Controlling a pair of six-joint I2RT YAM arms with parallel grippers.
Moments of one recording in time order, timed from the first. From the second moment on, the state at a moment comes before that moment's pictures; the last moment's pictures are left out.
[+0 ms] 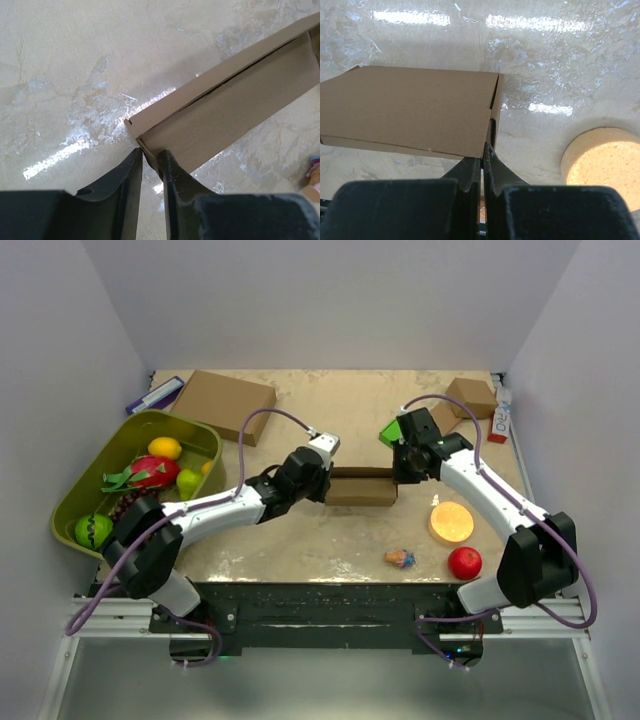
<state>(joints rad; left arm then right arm) -0.83 1.54 0.94 -0.02 -0.15 -0.28 0.40 1.45 1.17 -0.76 0.07 0.38</state>
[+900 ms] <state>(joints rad) -0.82 1.64 1.03 -0.01 -0.21 -0.22 0.44 1.43 1.11 -0.76 0.16 0.43</state>
